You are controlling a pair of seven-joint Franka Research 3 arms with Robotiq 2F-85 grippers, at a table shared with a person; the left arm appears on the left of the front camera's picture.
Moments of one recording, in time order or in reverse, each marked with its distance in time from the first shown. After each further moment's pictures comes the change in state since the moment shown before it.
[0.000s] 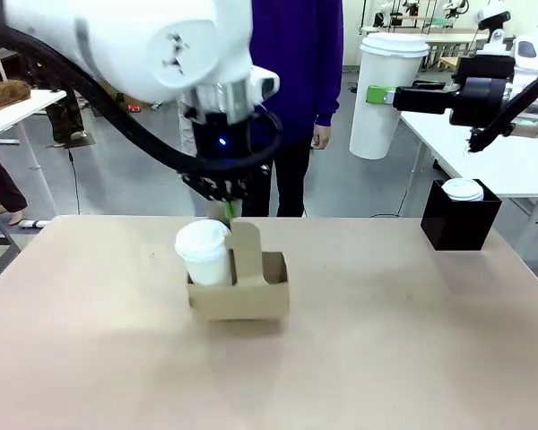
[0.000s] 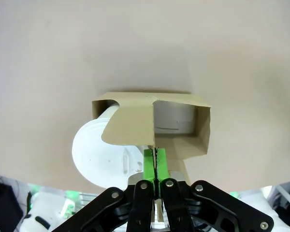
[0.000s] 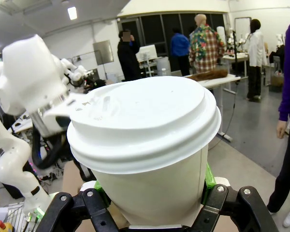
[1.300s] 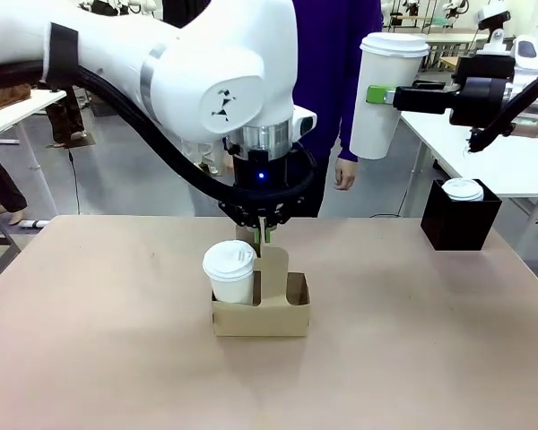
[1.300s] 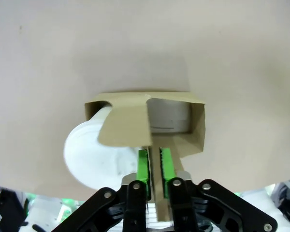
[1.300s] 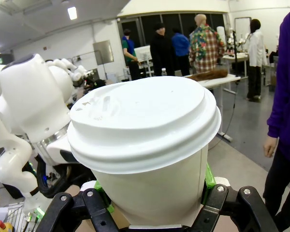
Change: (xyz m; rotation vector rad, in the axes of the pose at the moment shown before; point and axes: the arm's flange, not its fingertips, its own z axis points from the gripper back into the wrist) left arm -0.006 -0.033 -0.027 -0.009 0.015 -0.059; right arm 0.000 0.000 0.000 0.000 0.000 0.000
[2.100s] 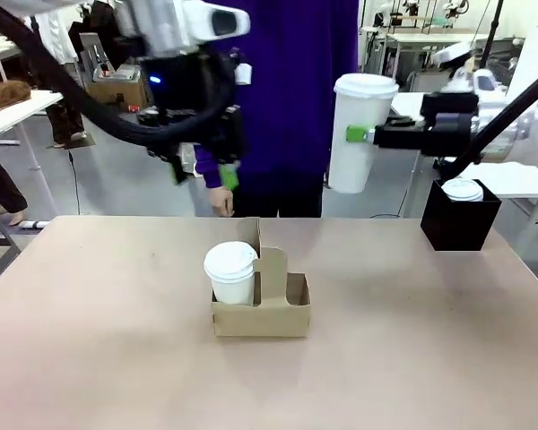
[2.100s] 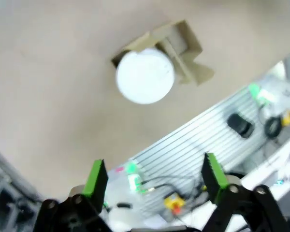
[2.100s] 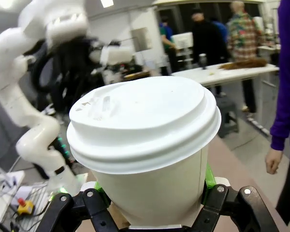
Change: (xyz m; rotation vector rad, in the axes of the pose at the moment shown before) left arm 0.009 0.117 0.126 -0.180 0.161 -0.570; right arm -0.059 -0.013 -0.036 0.251 0.064 -0.037
